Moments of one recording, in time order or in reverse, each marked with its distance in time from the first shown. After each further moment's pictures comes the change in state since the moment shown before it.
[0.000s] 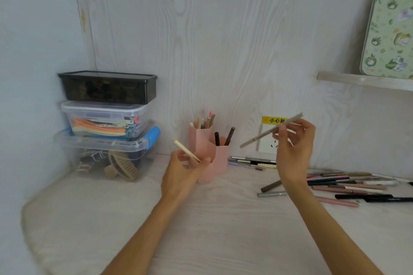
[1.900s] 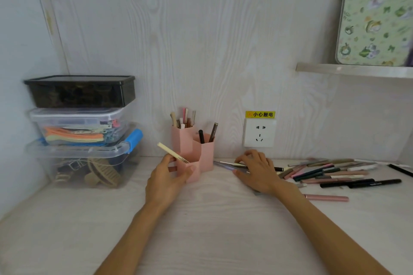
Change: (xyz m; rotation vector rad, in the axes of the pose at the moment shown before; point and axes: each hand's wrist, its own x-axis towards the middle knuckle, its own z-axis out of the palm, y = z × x) left_hand 0.005 -0.016 -0.002 0.147 -0.068 0.164; right_hand -0.006 0.087 -0.021 -1.095 -0.918 0.004
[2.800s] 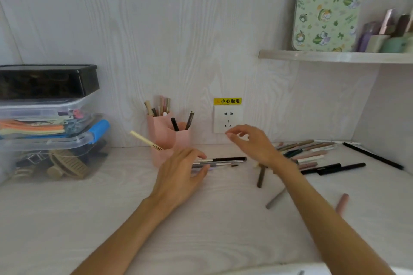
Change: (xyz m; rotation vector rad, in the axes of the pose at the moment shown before) left_hand -0.044 0.058 0.050 0.349 -0.078 0.628; right_hand -0.038 0.023 -0.072 0.444 0.162 -0.012
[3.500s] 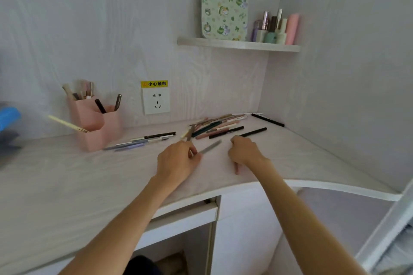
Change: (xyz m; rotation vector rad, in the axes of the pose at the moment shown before) left_hand -0.010 0.132 0.063 -0.095 -0.246 -0.057; right_hand -0.148 0.028 -0.077 -0.445 -0.031 0.699
